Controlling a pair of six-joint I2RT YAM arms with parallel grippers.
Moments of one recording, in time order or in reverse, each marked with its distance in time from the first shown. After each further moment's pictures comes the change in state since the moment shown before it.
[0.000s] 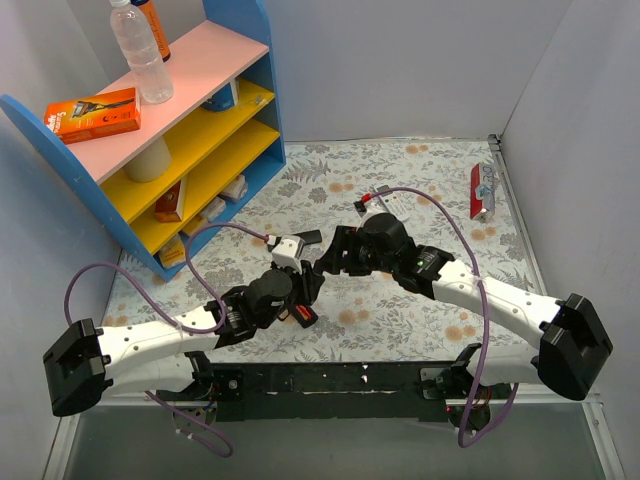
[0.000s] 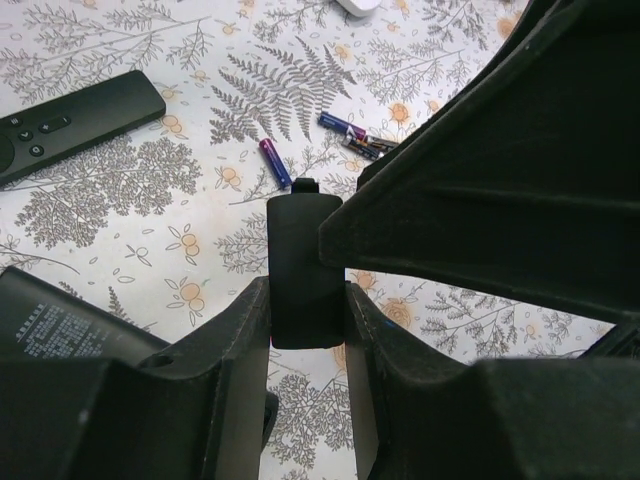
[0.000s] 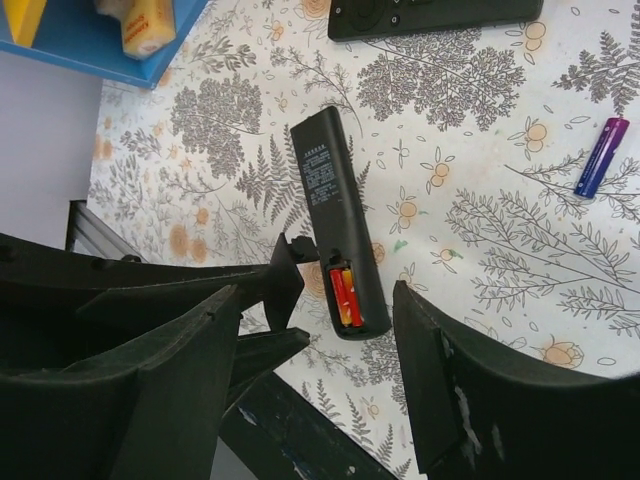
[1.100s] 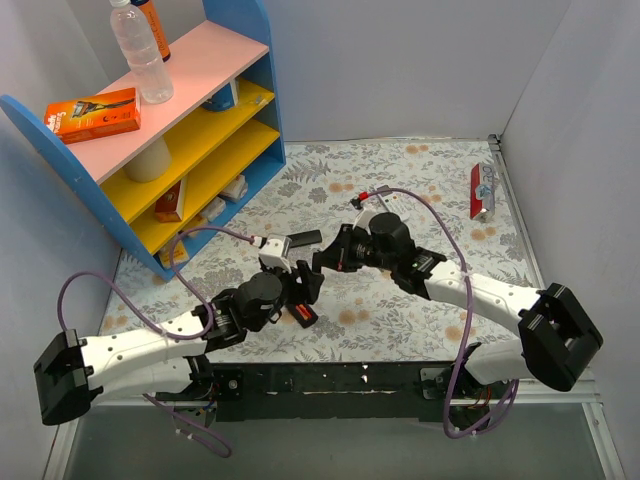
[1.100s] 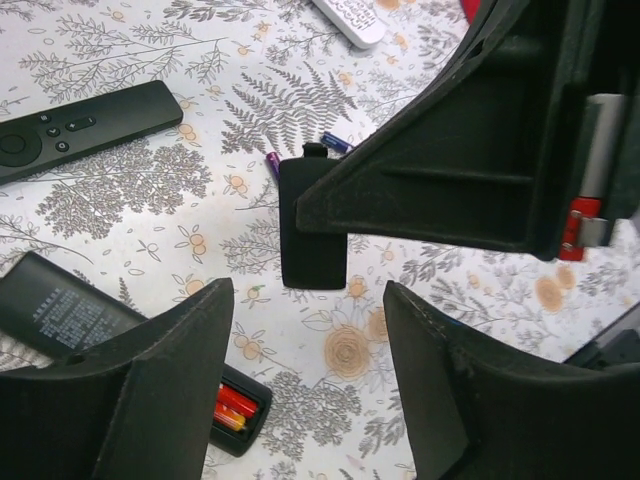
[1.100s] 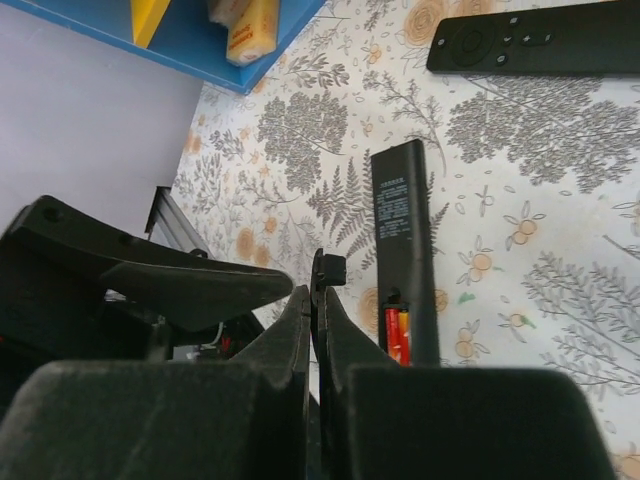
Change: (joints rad) left arm -0.015 -0.079 -0.013 -0.034 -0.068 -0.048; right arm -0.042 0.071 -0.090 0.336 -0.181 0.060
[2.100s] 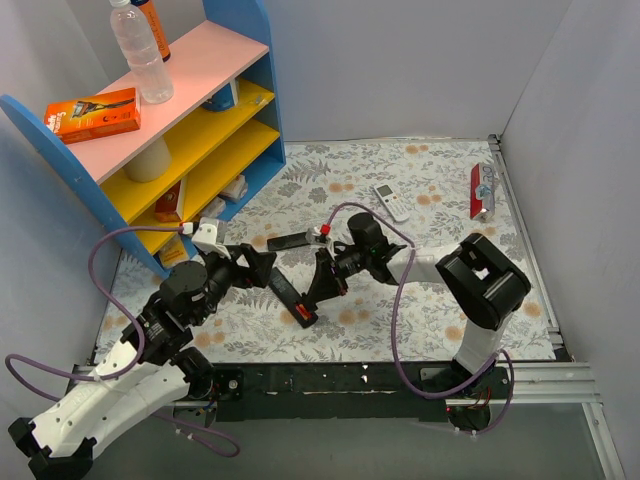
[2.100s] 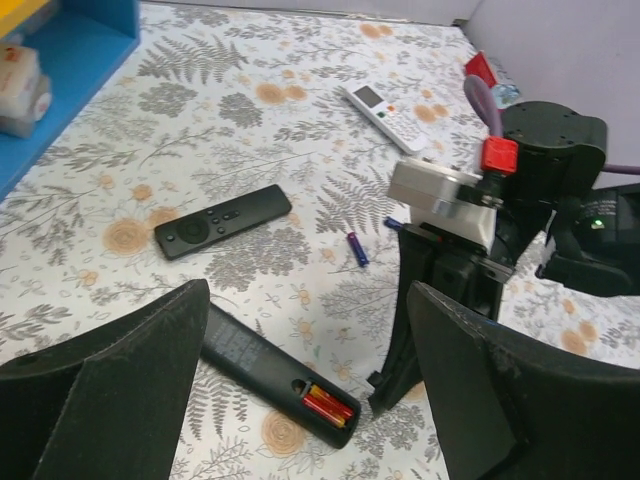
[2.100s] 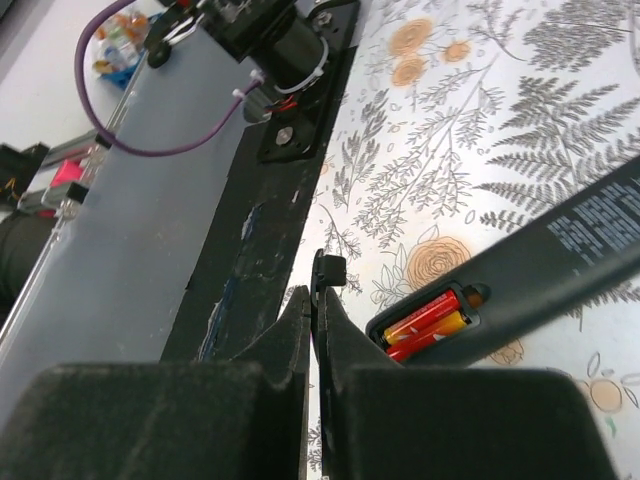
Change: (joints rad) left arm 0.333 -0.435 0.139 -0.394 0.217 0.186; right arm -0.079 0.441 0.046 0.321 -0.970 -0.676
